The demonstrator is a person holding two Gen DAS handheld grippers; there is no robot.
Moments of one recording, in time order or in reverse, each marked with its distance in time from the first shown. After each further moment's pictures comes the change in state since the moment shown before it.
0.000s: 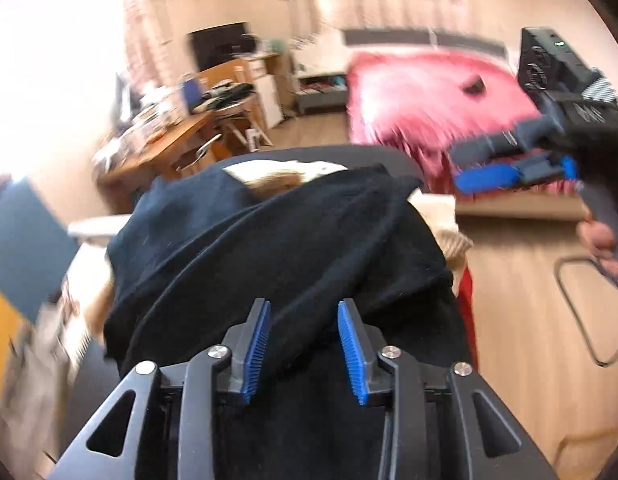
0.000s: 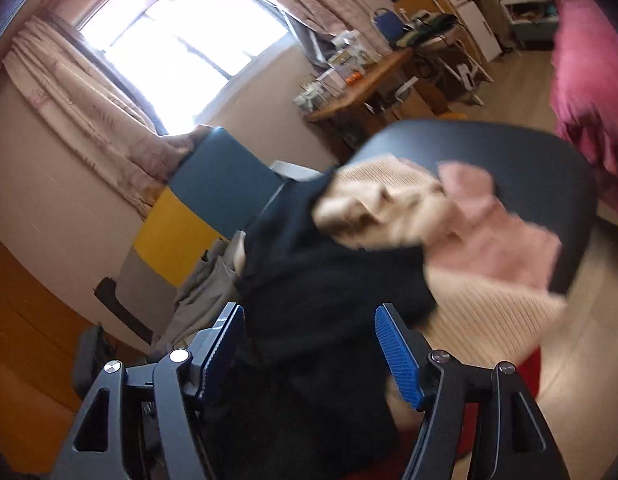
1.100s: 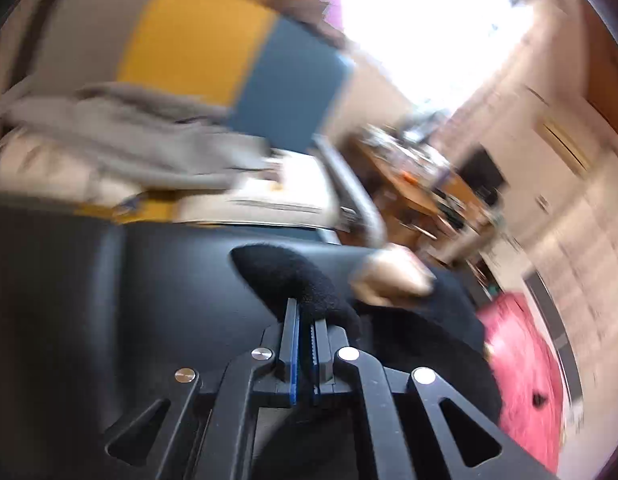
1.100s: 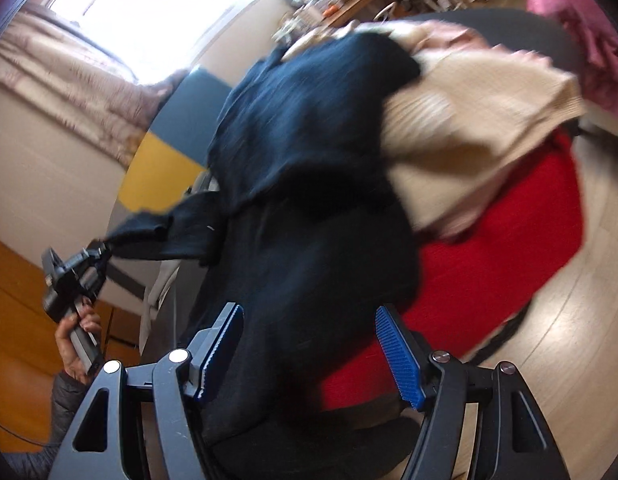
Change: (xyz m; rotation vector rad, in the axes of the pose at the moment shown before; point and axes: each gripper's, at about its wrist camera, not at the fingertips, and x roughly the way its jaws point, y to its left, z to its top) left arm -0.192 0.278 -0.282 -1.312 -0.215 0.246; right arm 0.055 -0.003 -0.115 0.029 0.202 0.001
